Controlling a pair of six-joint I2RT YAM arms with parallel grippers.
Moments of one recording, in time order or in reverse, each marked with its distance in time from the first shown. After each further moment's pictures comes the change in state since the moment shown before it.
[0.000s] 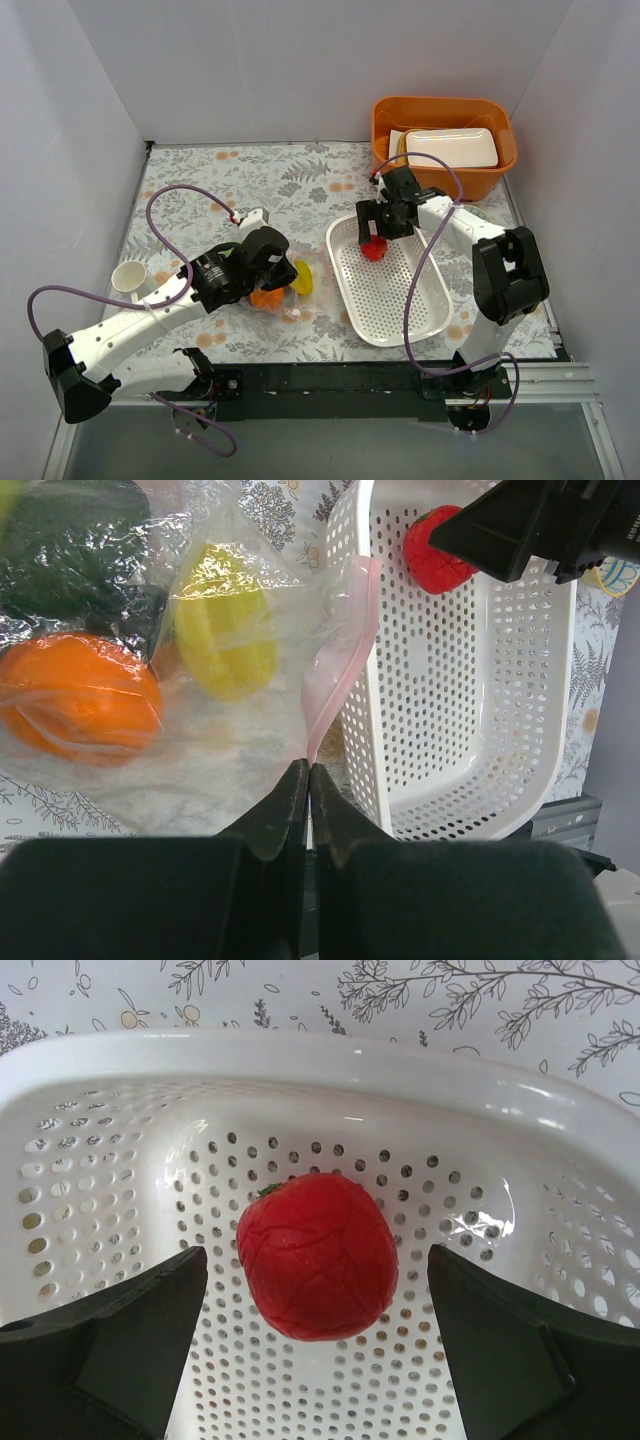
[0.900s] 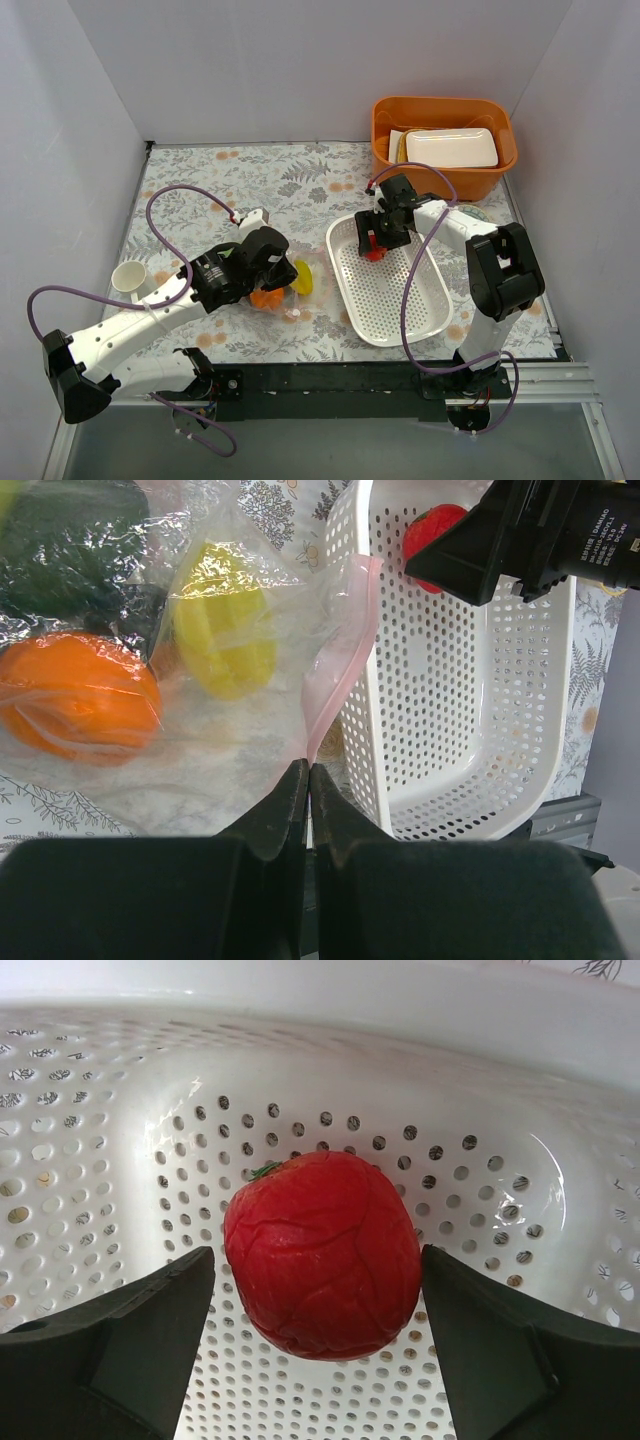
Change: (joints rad) left arm 0.000 -0.002 -0.001 0.000 0.003 0.000; right arm 0.007 0.047 -0.037 0.006 -0.050 -0.038
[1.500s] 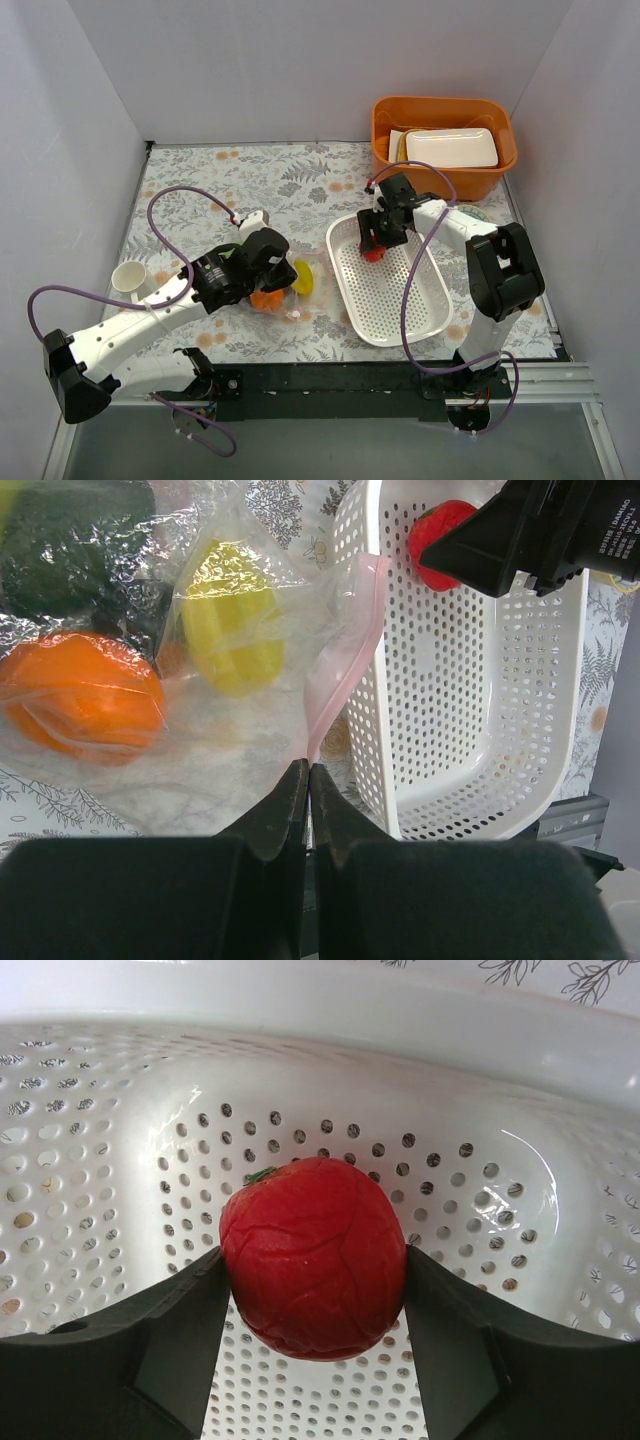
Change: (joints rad) left arm 0.000 0.000 -0.013 0.000 0.000 0.000; right arm 0.006 0.000 0.010 0.000 0.016 -0.003
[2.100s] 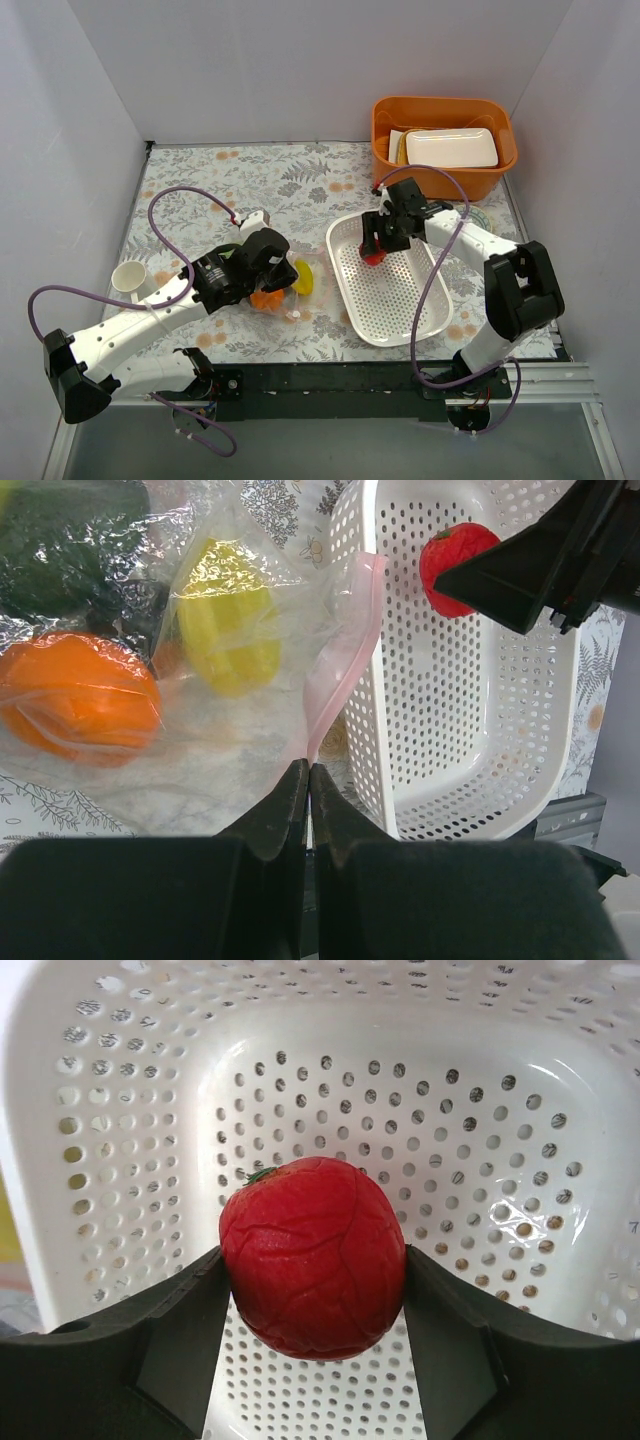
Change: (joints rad) left arm 0.000 0.000 -0.005 0.010 0.005 0.000; right arm 0.003 -0.139 -0.106 0.028 -0.051 0.071
